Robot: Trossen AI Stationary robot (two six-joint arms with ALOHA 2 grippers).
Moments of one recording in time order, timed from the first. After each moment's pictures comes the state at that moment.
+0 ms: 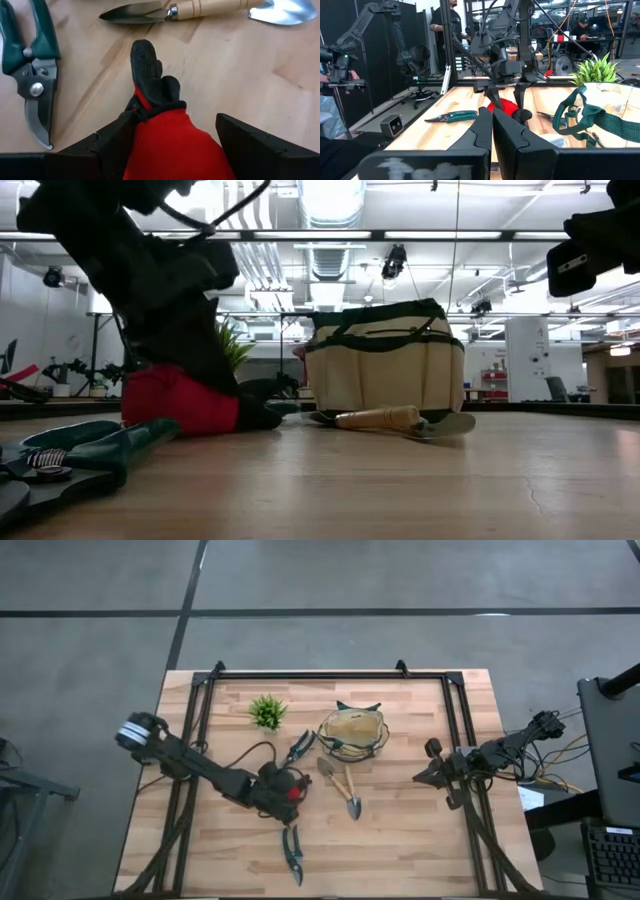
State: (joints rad) left arm -0.41 1.61 0.80 -0.17 -0.47 -0.81; right arm 0.50 0.02 0.01 0.06 0.26 0.10
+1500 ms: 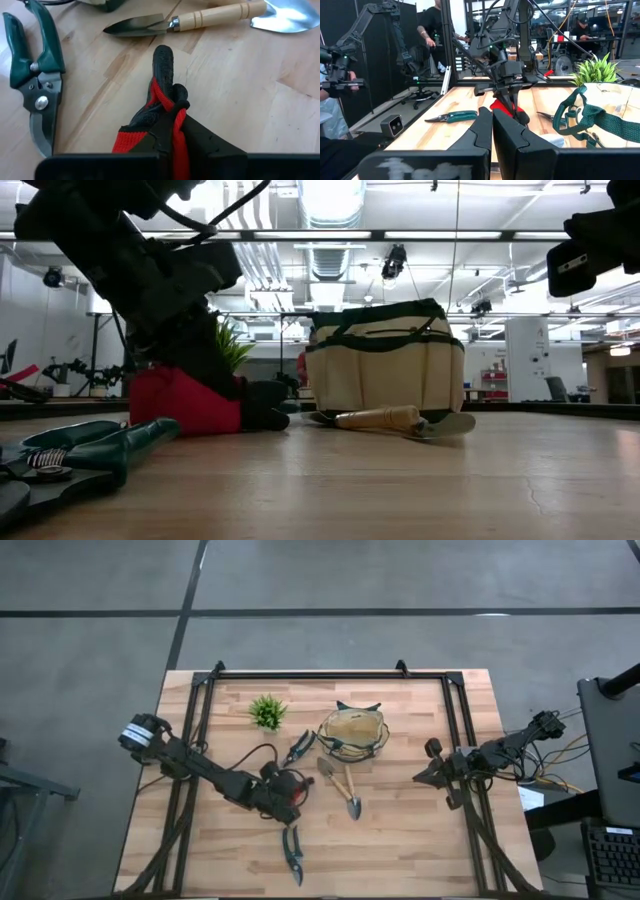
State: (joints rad) left arm -0.41 1.63 0.79 -0.12 -0.54 -0.76; right arm 0.50 0.02 0.01 0.06 0.26 0.10
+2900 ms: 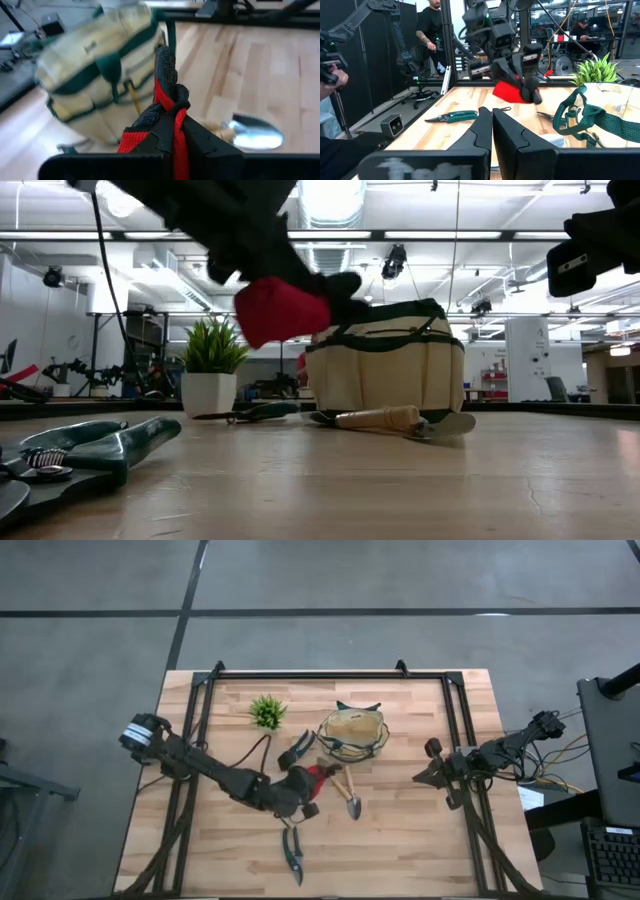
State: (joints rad) left arm -0.38 1.63 0.97 0.10 -0.79 -0.33; right arm 0.50 0.02 0.01 0.06 0.26 0.10
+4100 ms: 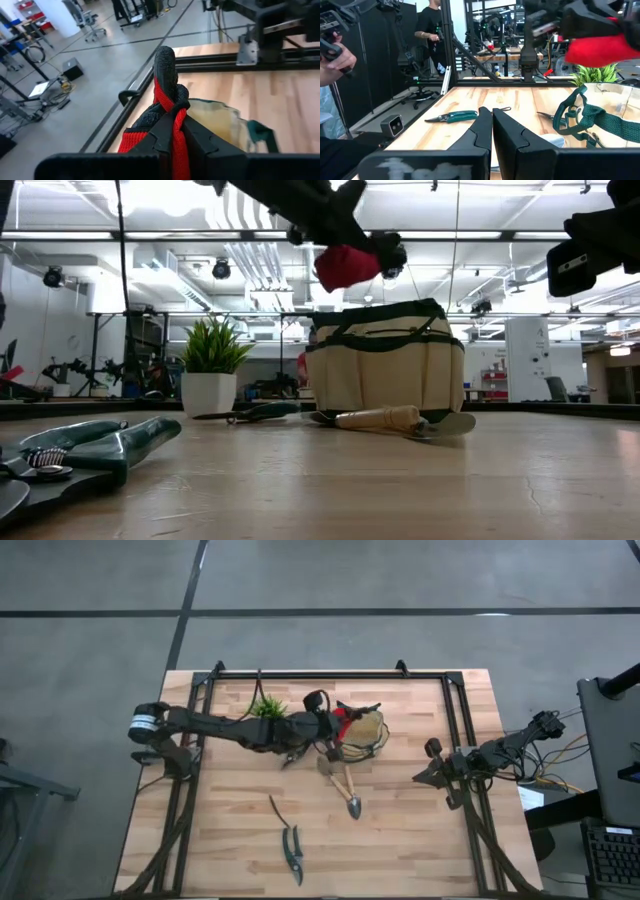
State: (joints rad) left arm 0.00 1.65 1.24 0.13 -0.49 0.16; right arm 0.50 0.02 0.01 0.06 0.26 0.10
